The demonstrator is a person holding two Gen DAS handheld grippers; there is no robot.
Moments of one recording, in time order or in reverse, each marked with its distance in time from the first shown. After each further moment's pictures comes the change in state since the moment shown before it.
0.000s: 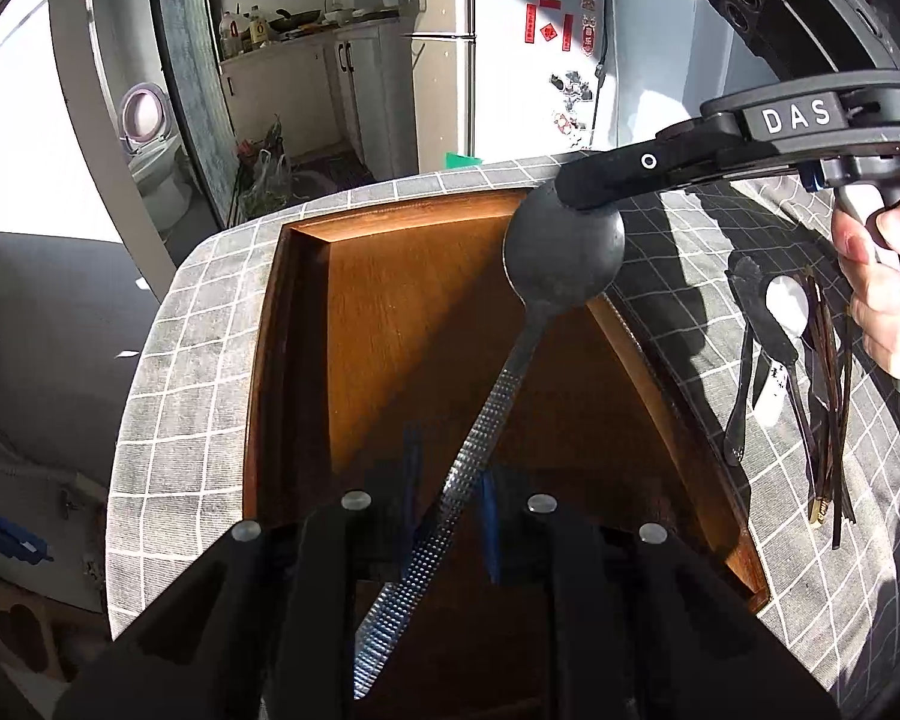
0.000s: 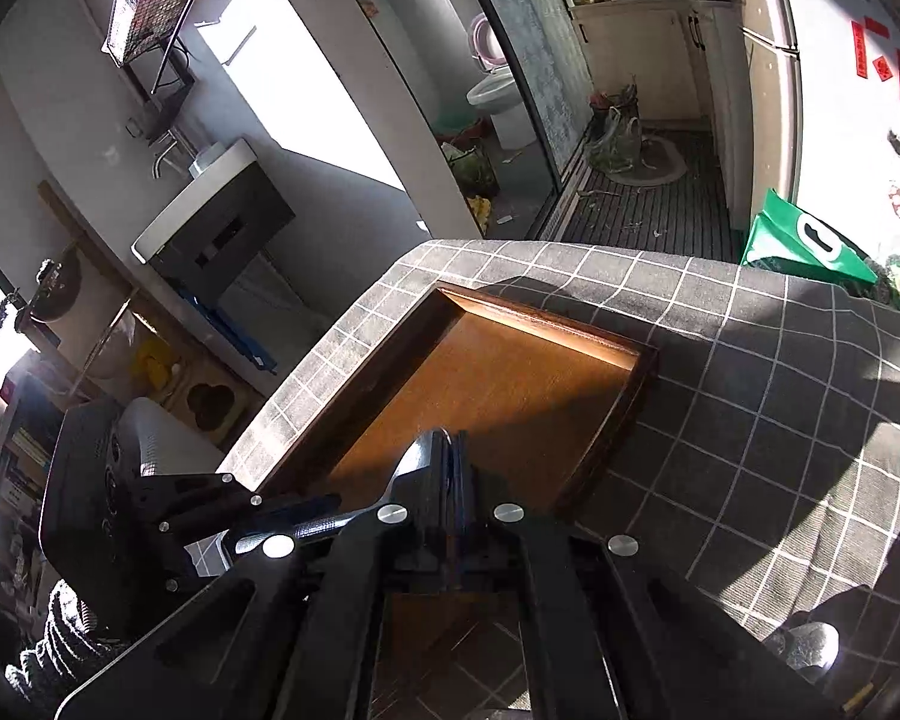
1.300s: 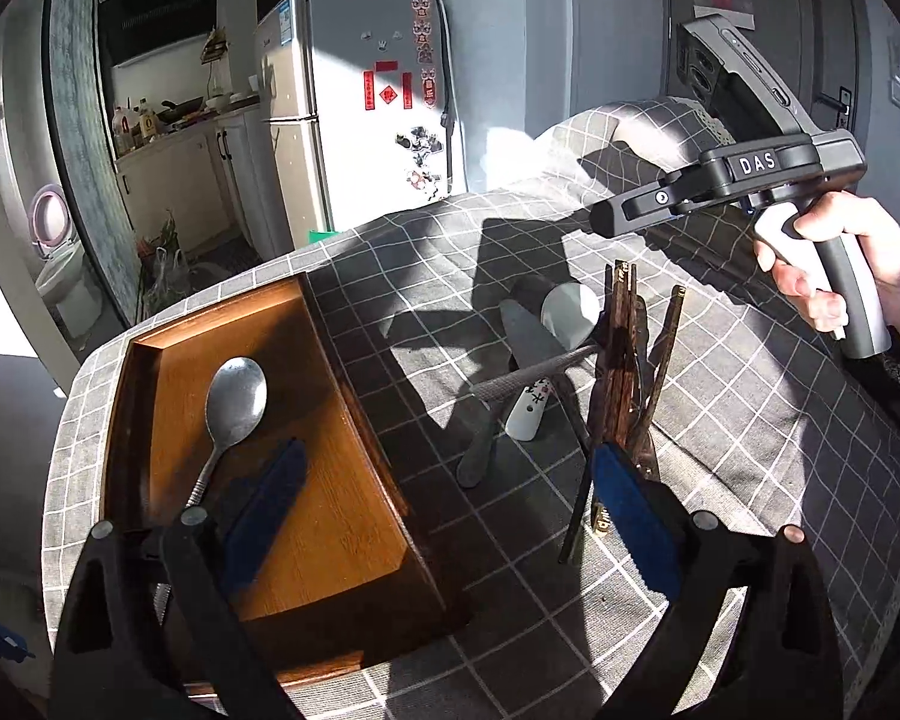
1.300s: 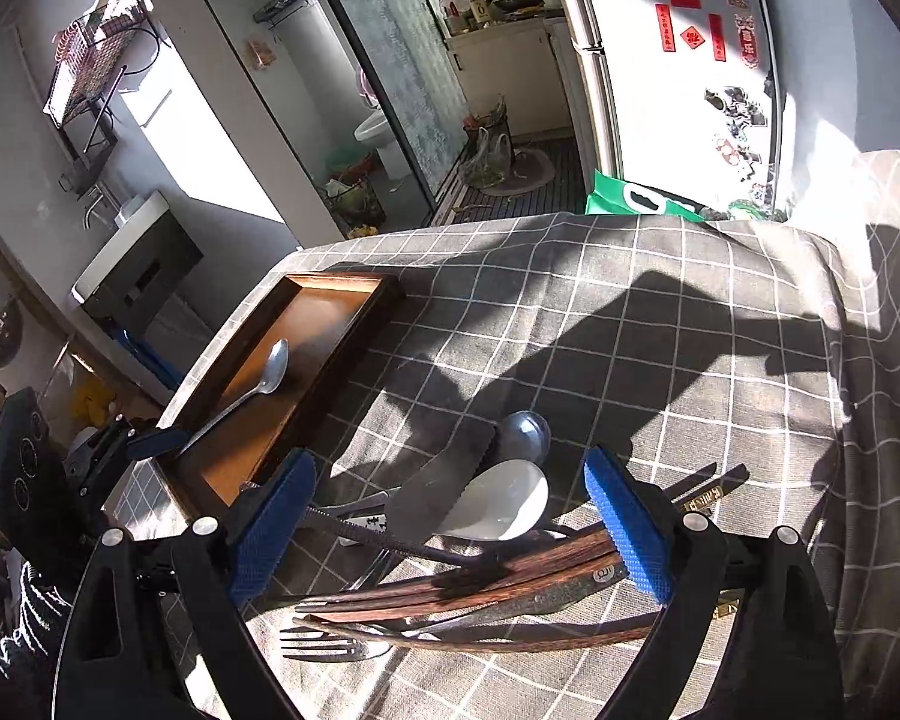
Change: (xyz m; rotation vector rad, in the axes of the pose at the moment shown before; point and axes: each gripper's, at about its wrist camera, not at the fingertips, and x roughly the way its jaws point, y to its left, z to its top) left arm -0.048 -0.122 -0.012 0.210 -0.148 -0.213; right arm -0.145 -0.091 -0.109 0.130 -0.082 -0.193
